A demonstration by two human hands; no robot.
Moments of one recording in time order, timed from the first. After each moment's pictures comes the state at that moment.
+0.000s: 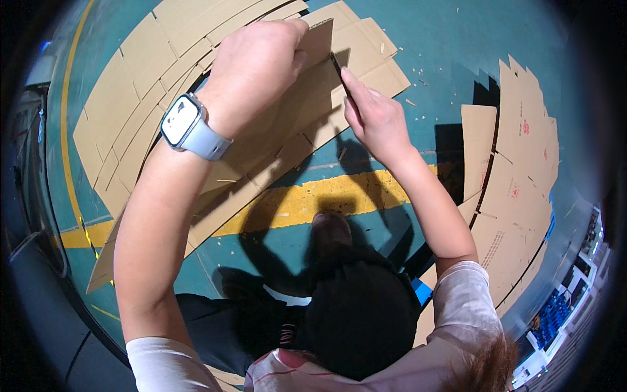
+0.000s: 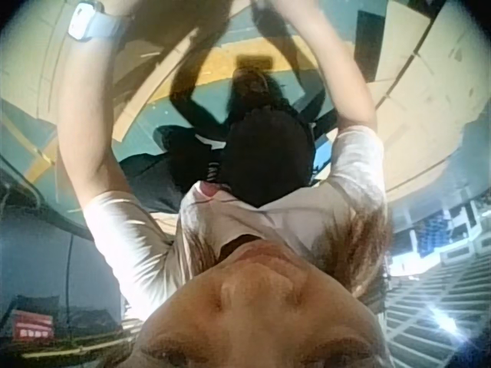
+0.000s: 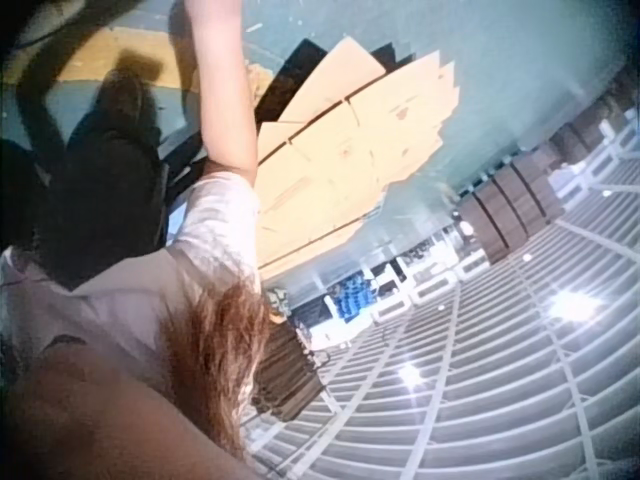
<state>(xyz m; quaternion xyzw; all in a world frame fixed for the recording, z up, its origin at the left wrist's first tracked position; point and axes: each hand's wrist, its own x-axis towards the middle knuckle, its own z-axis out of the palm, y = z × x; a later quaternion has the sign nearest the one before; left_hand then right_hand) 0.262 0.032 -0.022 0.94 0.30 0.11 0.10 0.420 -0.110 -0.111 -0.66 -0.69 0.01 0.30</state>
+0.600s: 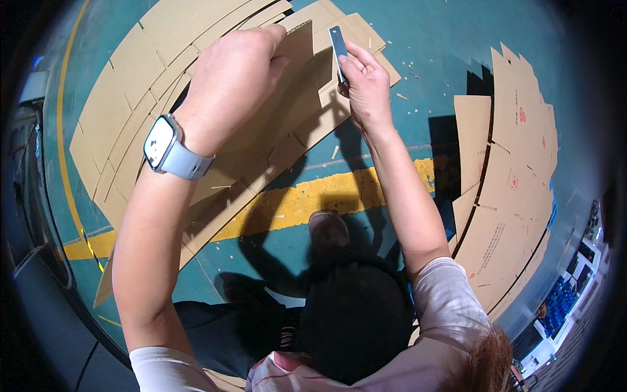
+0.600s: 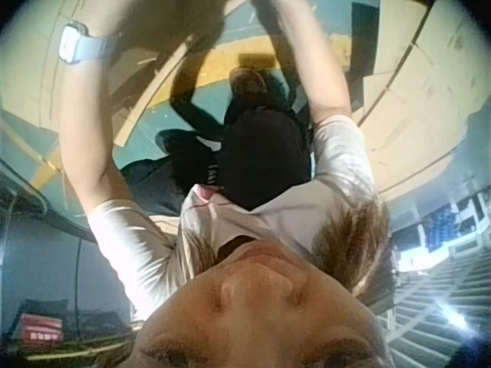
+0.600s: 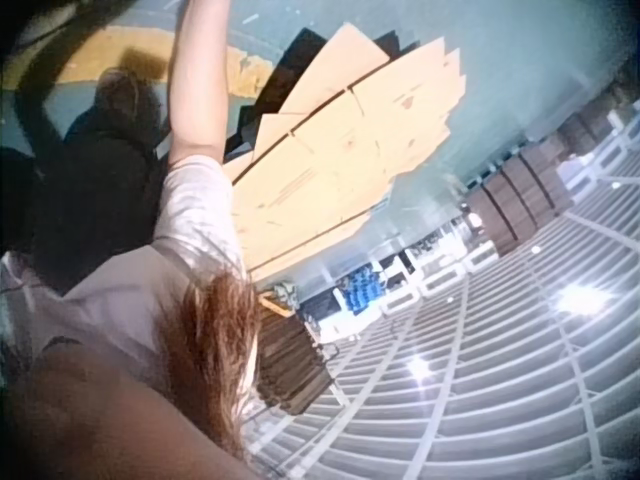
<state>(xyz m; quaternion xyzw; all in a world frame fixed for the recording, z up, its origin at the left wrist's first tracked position) 0.264 0.025 -0.014 0.94 0.32 0.08 0.10 0.419 -0.071 -0.124 -0.56 -0.21 0.41 0.69</state>
